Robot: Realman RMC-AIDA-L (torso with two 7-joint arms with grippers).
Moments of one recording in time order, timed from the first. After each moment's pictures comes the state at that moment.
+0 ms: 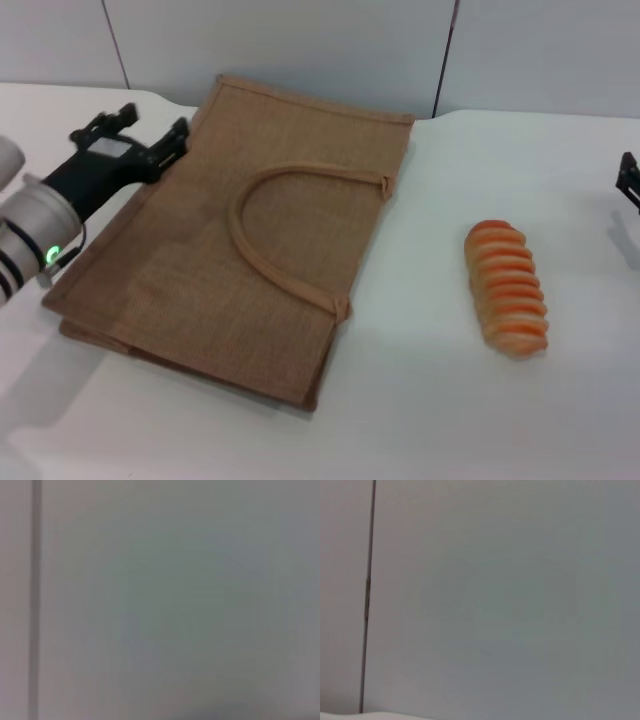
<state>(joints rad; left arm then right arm) -0.48 -2.02 1.32 0.30 -2.59 -0.94 2.49 0.48 2.03 -2.01 -0.25 0.62 -0.79 0.03</state>
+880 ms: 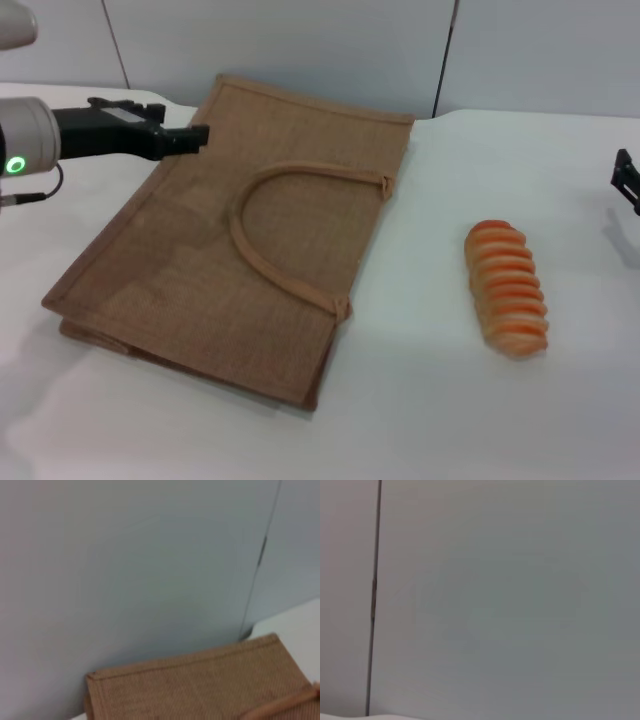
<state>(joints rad) -0.49 -2.02 0.99 1.02 -1.12 -1.04 1.21 0.49 2.03 -2.02 -0.26 0.62 -0.79 0.03</state>
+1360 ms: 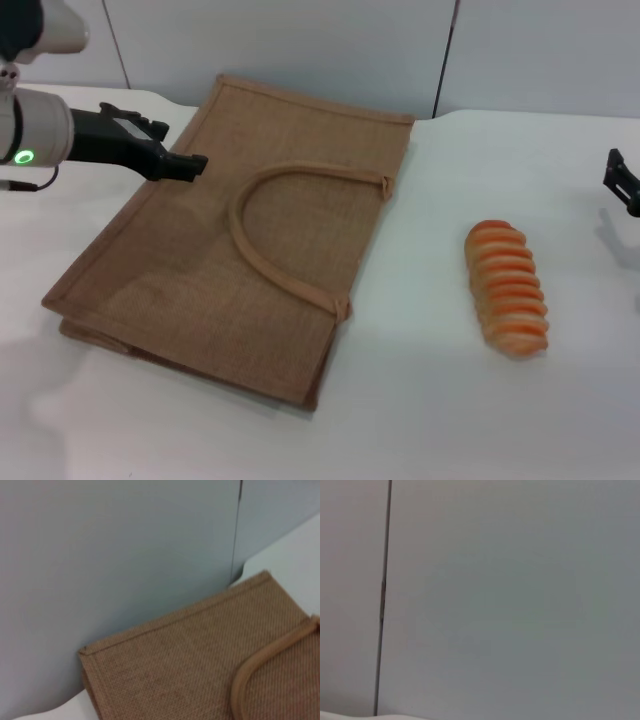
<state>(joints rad) -0.60 -2.02 0.94 1.02 -0.82 -1.13 1.23 0.49 2.03 -2.02 -0.26 0.62 -0.79 0.03</state>
